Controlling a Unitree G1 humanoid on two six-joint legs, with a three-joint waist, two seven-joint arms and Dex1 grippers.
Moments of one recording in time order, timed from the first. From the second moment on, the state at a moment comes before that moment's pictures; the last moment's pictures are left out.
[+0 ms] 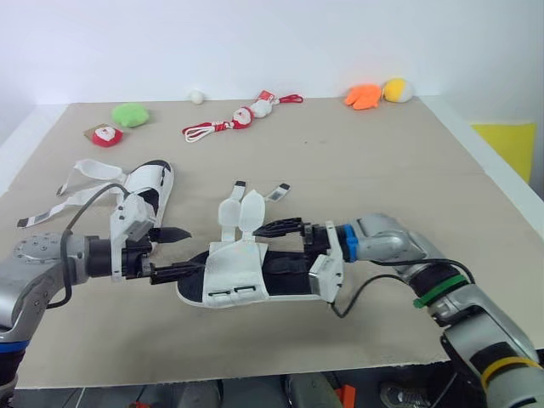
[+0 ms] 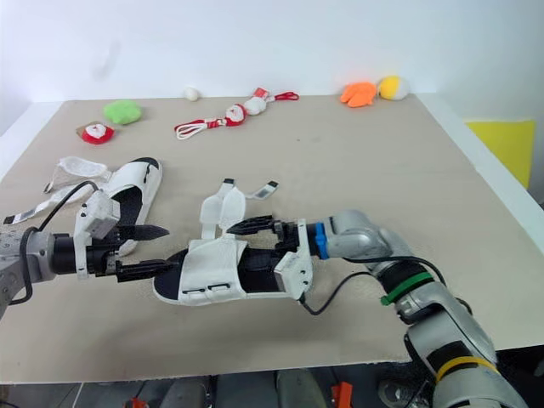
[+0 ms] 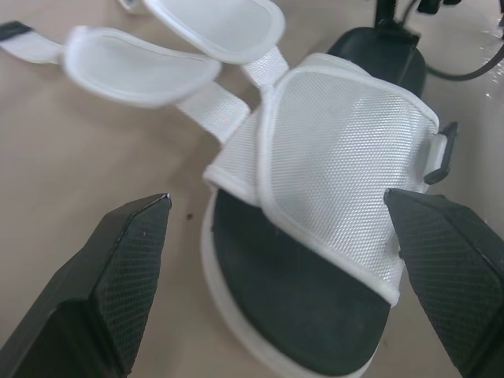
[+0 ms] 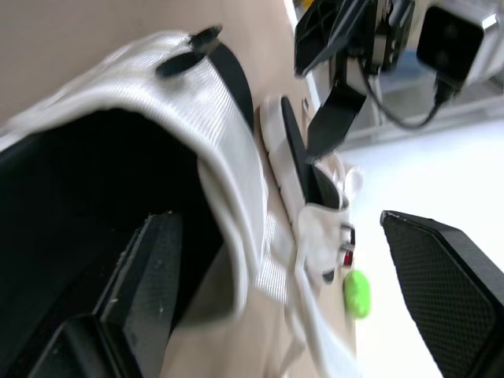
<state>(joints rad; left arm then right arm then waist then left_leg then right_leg) -0.20 0.91 0.18 -0.34 -0.69 0.75 -1.05 -0.77 -0.67 0.55 0.44 -0.15 -1.13 0.75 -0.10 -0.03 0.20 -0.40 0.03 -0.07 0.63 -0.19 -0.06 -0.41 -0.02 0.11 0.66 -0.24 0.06</state>
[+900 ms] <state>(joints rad) -0.22 0.92 0.18 -0.33 -0.69 0.74 -1.05 -0.76 -0.53 0.49 0.40 -0.36 -1.15 0.71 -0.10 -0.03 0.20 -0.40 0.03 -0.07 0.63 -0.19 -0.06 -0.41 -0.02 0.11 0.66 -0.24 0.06</state>
